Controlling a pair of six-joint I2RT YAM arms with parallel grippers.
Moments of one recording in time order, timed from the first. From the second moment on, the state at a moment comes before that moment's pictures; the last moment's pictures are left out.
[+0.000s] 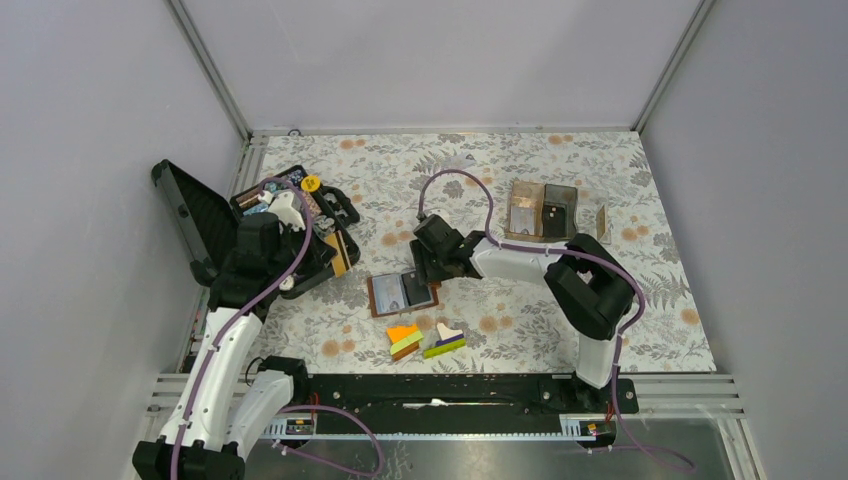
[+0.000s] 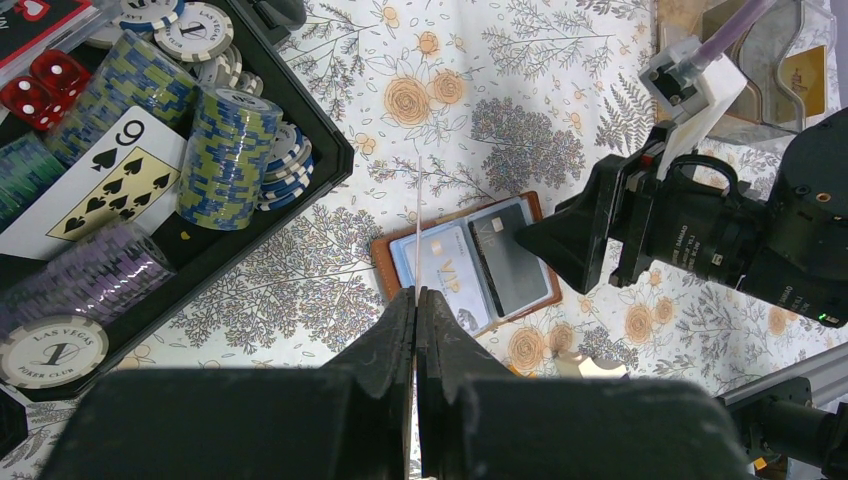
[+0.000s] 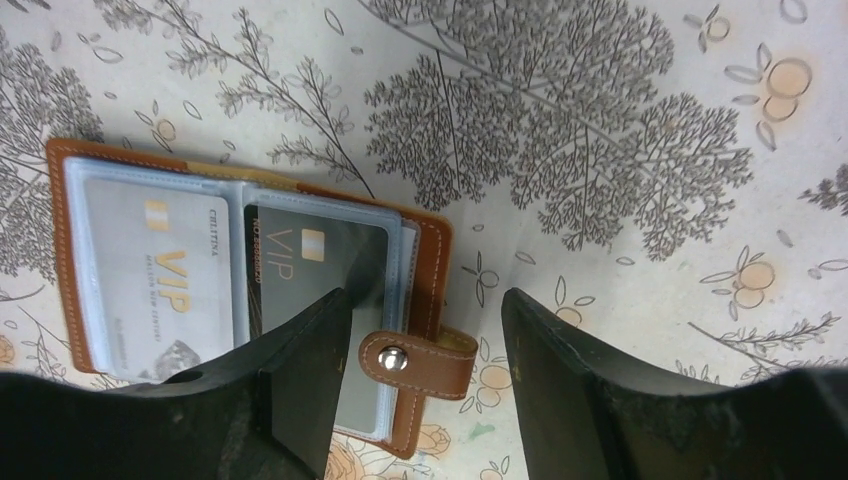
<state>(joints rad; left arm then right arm) -0.11 0.79 0.79 -0.59 0.28 -0.35 0.88 1.87 1.17 -0.30 0.14 0.53</state>
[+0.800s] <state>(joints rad) -0.12 0.79 0.61 -0.45 0.42 -0.55 0.88 1.76 1.08 -0.31 0.12 0.57</state>
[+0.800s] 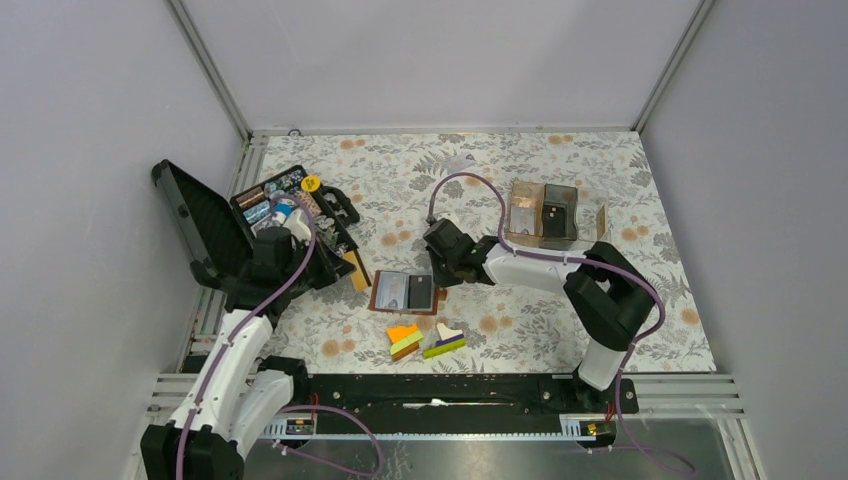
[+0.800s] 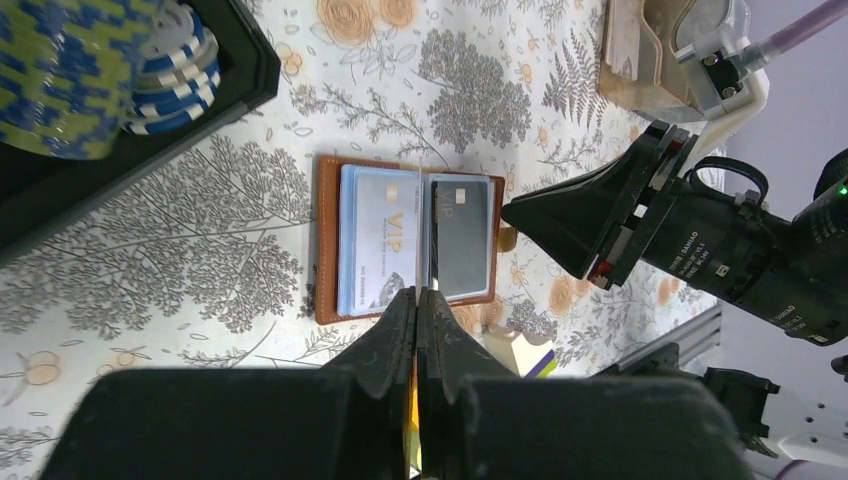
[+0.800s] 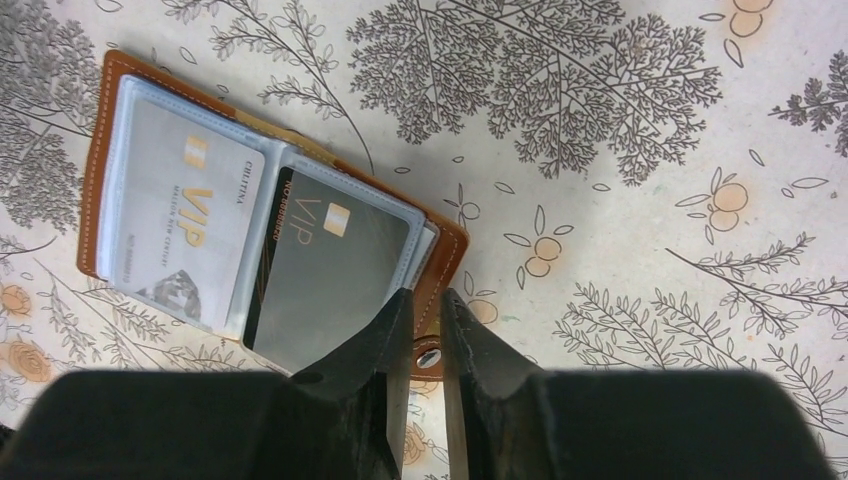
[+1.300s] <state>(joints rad) -0.19 0.88 0.43 -0.22 0.41 -0.74 0.88 1.74 0.98 -0.29 0.13 0.58</state>
